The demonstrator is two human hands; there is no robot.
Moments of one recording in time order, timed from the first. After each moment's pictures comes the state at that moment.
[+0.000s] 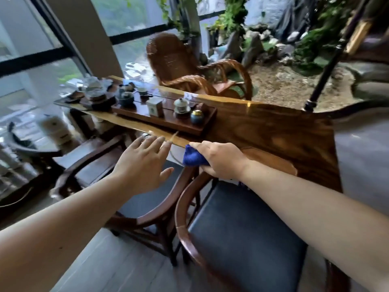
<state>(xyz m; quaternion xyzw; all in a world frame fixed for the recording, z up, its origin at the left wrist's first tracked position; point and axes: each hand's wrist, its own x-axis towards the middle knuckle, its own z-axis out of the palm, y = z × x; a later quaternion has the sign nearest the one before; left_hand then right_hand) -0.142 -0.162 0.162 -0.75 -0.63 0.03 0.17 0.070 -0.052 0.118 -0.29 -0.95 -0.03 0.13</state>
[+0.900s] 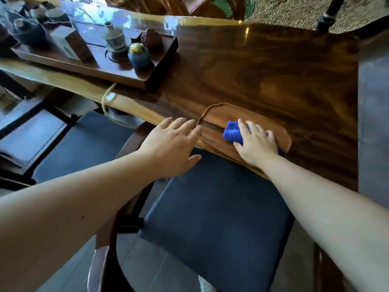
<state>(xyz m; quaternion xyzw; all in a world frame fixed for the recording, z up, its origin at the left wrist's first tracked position) 0.048 0.070 -0.024 -0.84 -0.53 0.08 0.04 0.283 0.157 -0.159 -0.60 -0.79 0.06 0.01</state>
